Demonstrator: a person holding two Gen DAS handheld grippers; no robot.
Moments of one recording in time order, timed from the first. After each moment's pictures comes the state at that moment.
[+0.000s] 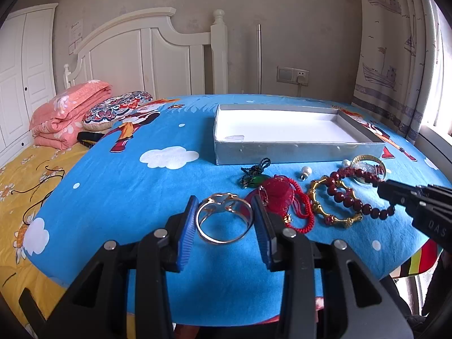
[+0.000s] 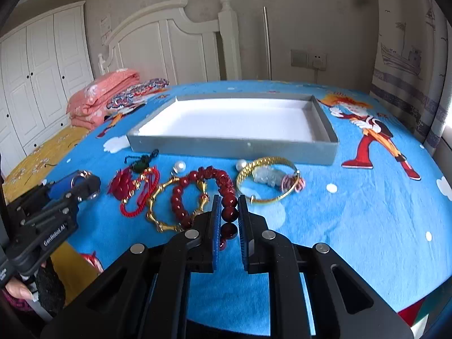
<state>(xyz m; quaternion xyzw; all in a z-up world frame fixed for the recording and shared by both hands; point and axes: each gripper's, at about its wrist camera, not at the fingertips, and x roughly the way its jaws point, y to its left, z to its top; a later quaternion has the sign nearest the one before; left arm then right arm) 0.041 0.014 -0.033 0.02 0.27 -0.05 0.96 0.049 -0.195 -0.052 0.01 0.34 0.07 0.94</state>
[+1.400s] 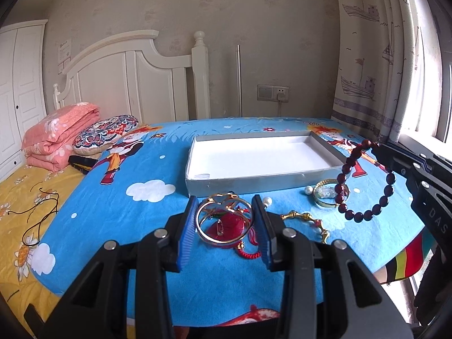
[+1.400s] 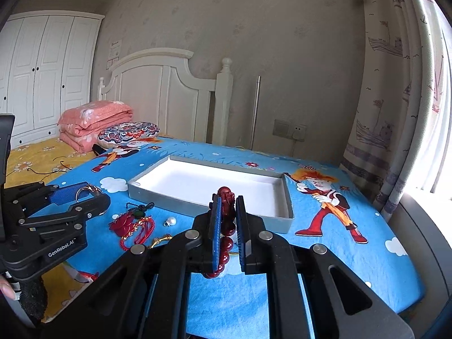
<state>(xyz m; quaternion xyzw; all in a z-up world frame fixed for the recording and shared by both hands) 0.019 -0.018 0.013 0.04 0.23 -0.09 0.97 0.002 -0.187 0.019 -0.07 0.17 0.03 0.98</state>
